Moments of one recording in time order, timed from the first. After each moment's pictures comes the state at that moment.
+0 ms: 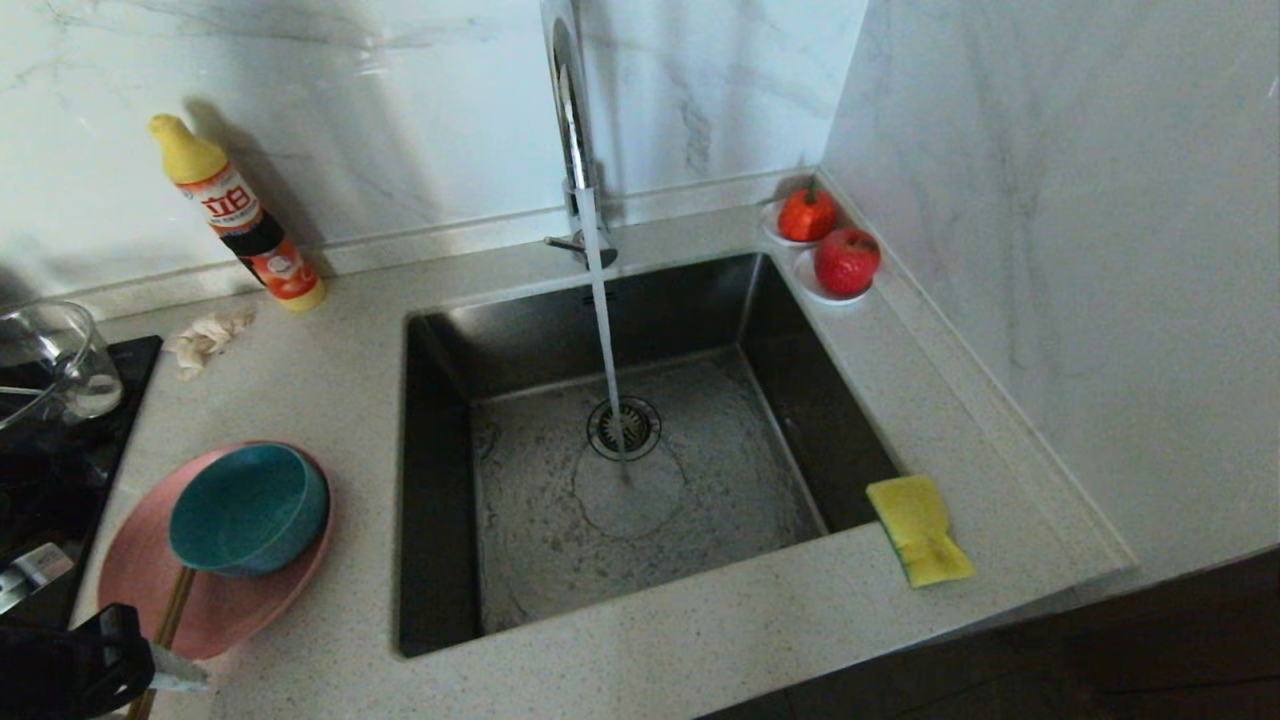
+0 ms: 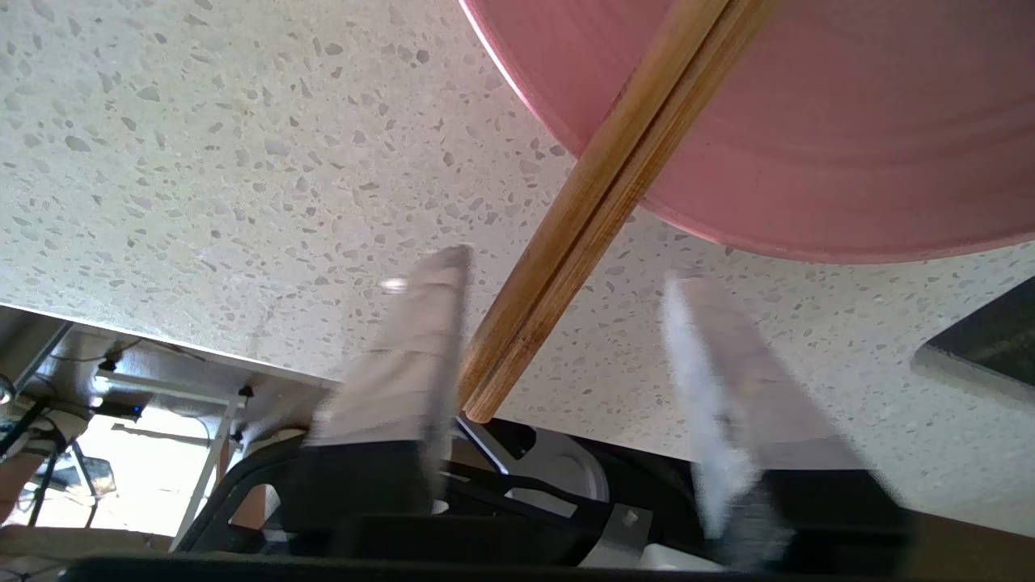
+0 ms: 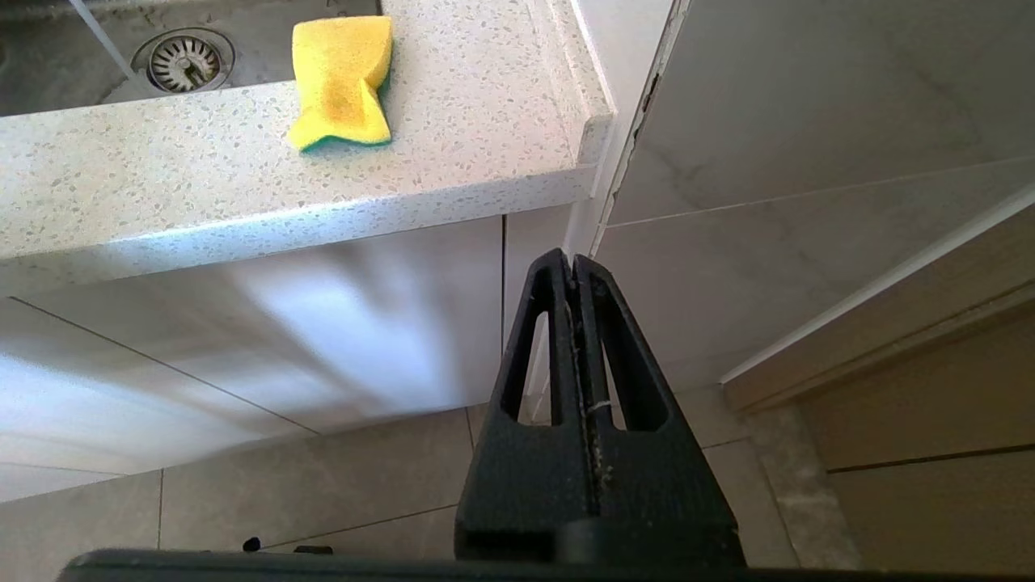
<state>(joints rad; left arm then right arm) 0.49 1.51 -0.73 0.45 -0.28 -0.22 0.00 0.00 0.00 0.00 -0.01 0.00</state>
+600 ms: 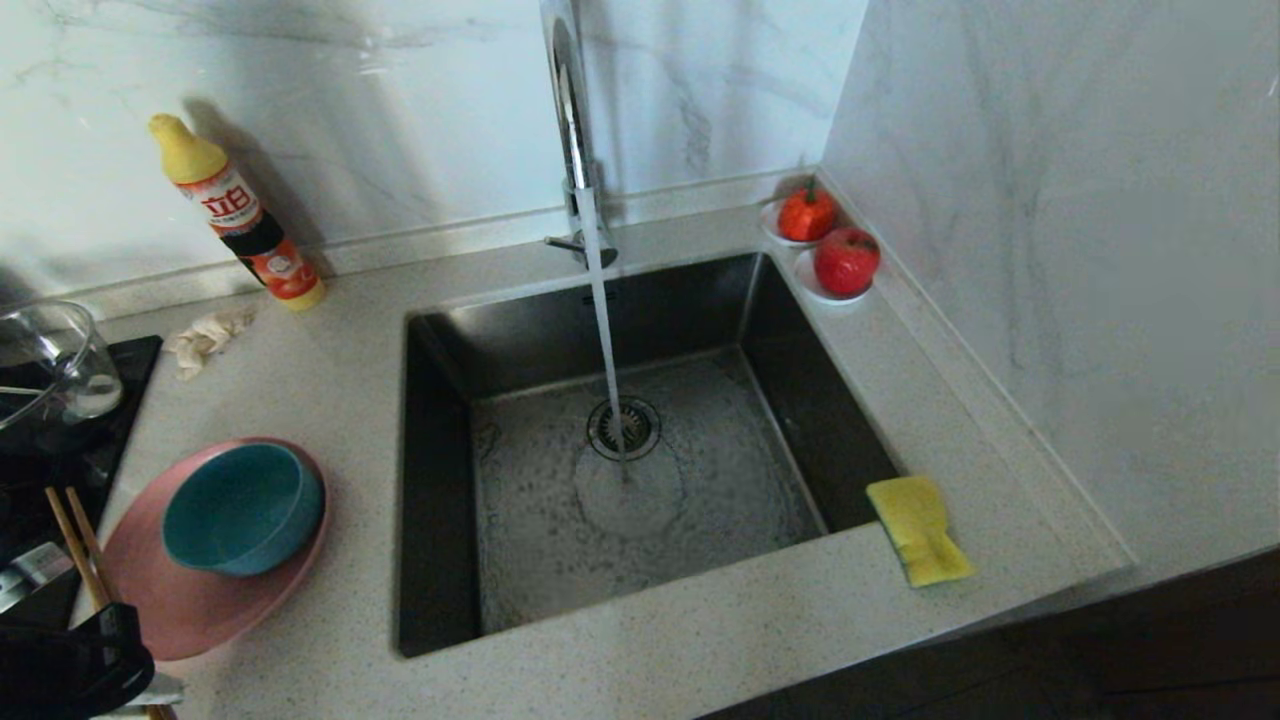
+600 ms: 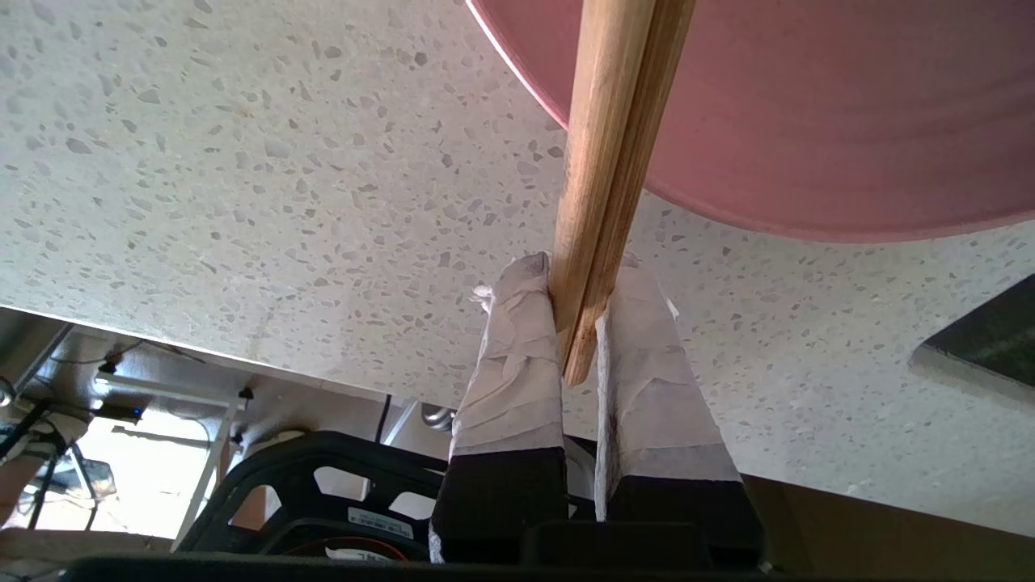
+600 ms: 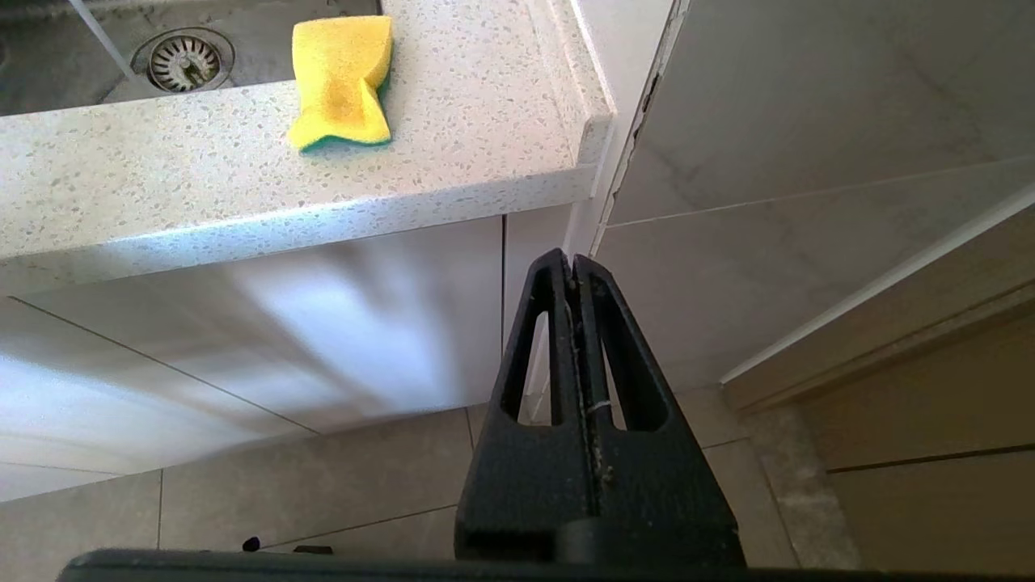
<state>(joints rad) 0.50 1.51 -0.73 0.45 -0.28 -0.22 0.00 0.00 0.00 0.00 -0.01 0.00</state>
